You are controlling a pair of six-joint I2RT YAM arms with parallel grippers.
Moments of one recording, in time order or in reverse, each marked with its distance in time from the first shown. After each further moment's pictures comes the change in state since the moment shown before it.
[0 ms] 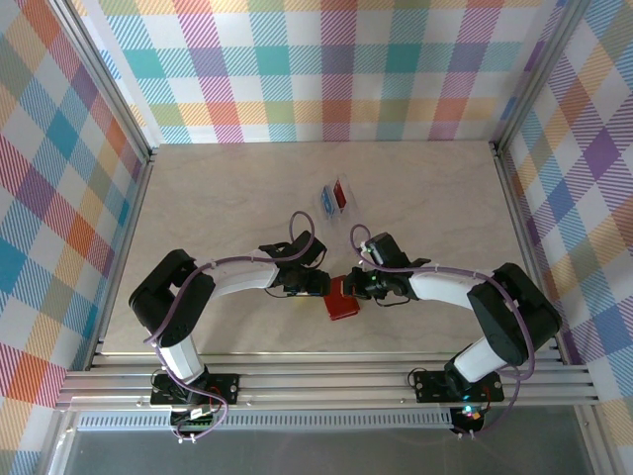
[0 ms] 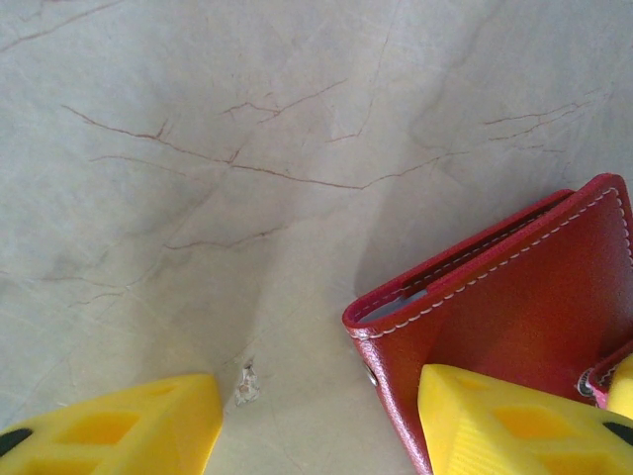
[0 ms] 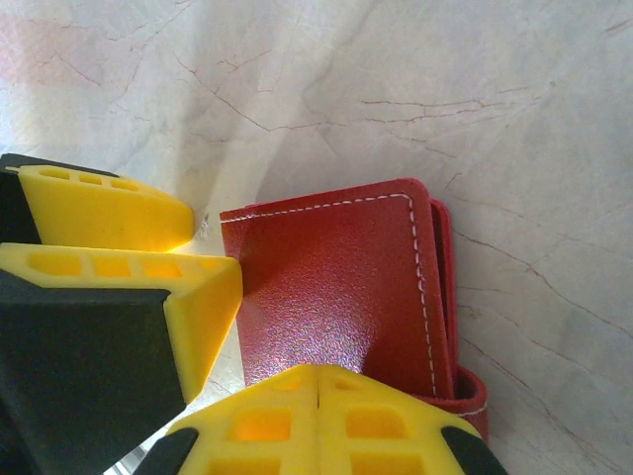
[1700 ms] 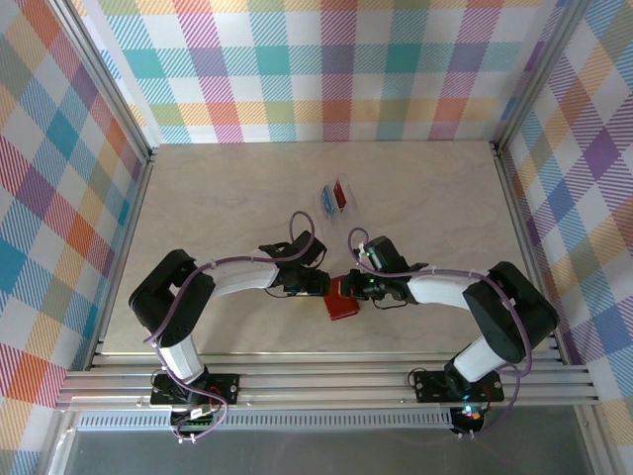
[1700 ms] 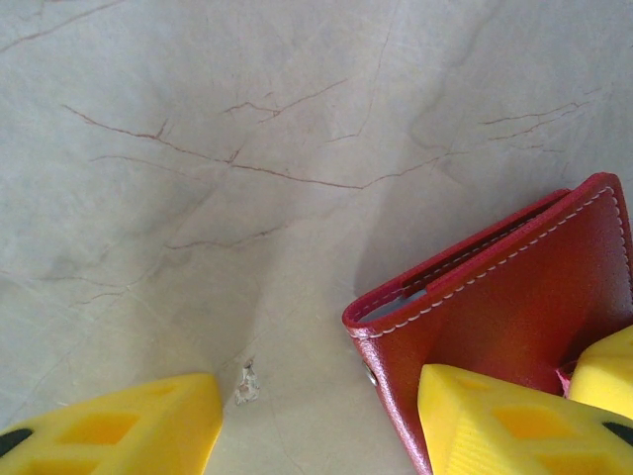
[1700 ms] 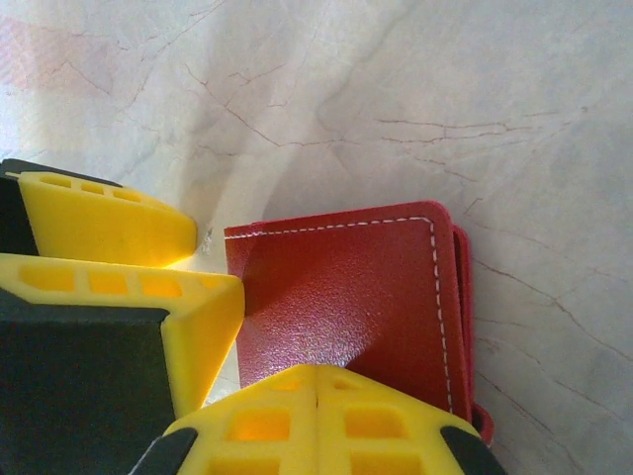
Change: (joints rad) left arm 0.000 -0.001 0.000 0.000 0.000 0.000; right arm 0.021 0.017 -0.042 0.097 0.040 0.000
